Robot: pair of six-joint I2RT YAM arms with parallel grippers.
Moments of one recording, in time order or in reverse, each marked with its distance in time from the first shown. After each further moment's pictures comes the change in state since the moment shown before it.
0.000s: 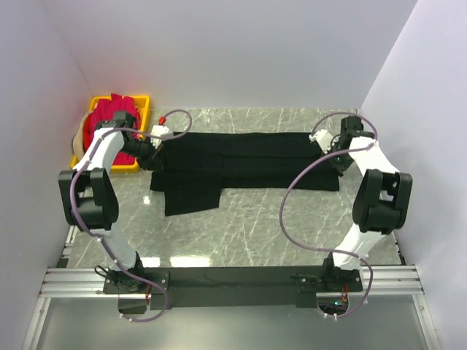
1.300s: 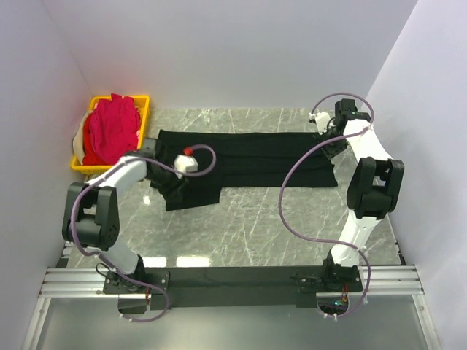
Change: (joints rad) left arm -0.218 -0.165 -0.404 0.327 -0.140 -0.151; right arm 0.052 0.192 0.338 -0.162 -0.071 0.313
